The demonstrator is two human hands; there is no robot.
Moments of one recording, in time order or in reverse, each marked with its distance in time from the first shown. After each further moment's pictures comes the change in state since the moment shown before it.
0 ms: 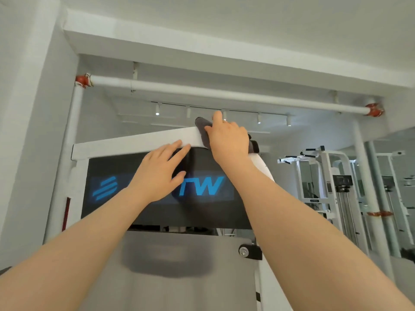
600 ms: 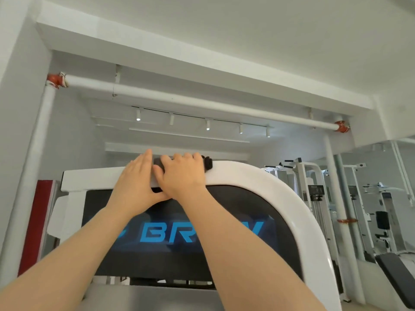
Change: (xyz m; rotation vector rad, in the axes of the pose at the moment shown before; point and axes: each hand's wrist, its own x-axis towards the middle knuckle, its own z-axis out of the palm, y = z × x) left_hand 0.037 -0.109 0.001 -0.332 0.025 -0.207; right_hand 0.054 -0.127 0.056 -0.079 -0.198 -0.186
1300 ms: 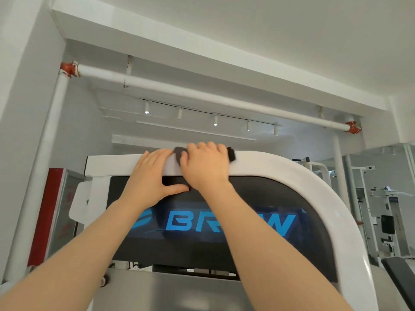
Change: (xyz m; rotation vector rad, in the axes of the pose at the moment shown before) left_hand -0.009 -0.041 0.009 -0.070 0.102 0.115; right_hand 0.002 -0.018 0.011 0.015 0.095 0.140
